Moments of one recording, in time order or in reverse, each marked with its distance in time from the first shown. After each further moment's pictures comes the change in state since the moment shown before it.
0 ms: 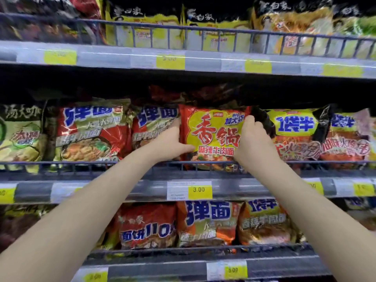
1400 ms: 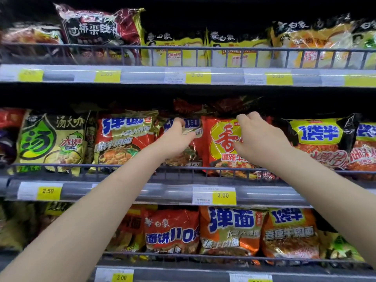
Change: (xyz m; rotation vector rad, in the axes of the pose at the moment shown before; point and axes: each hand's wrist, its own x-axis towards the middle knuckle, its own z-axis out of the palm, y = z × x) left_hand -0.015 -0.014 -0.039 -0.038 0.163 -0.142; right_hand 0.003 -0.042 -0.021 -0.196 0.002 -0.252
